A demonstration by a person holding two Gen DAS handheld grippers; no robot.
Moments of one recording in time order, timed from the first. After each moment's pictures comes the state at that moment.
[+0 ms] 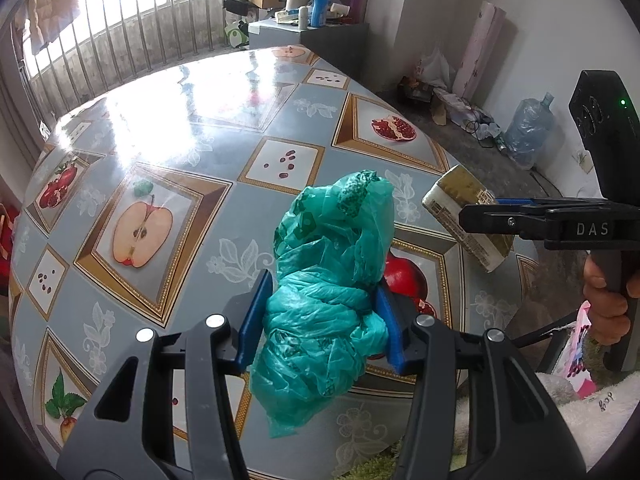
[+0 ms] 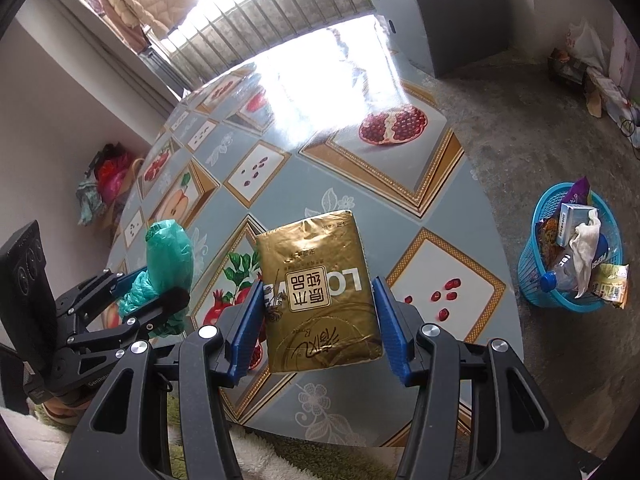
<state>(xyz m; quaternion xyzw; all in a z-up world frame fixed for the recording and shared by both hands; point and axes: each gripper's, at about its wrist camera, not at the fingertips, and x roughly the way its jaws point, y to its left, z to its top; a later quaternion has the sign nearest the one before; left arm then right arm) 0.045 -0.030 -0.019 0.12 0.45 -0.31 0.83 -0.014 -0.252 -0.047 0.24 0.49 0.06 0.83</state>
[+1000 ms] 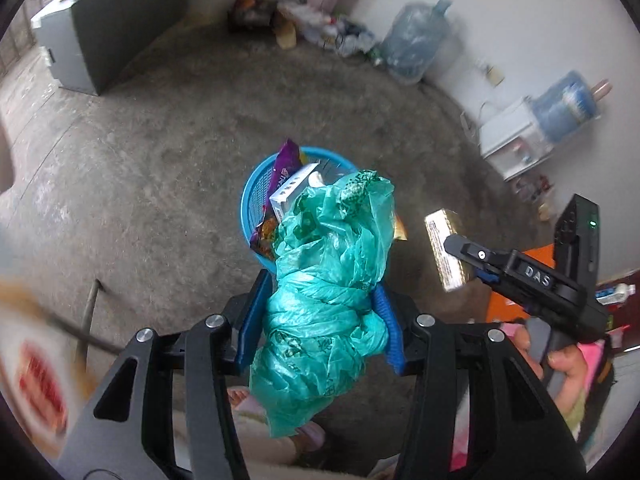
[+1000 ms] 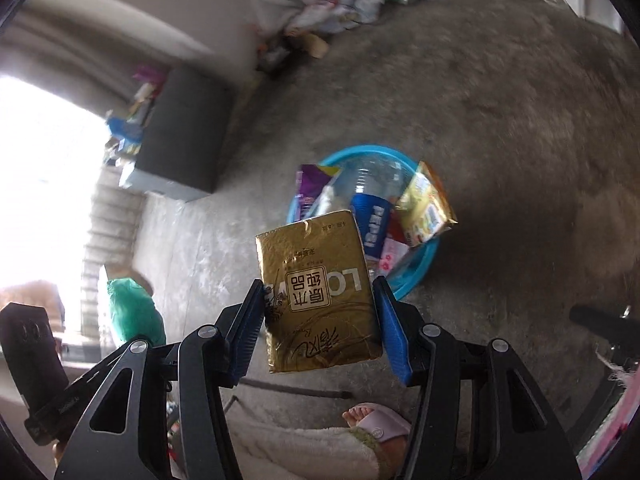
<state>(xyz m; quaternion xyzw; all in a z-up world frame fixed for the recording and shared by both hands) 0.090 -0.435 -0.086 0.20 0.57 -0.50 0.63 -0.145 -0.559 -0.182 0.56 0.34 -0.30 0.69</state>
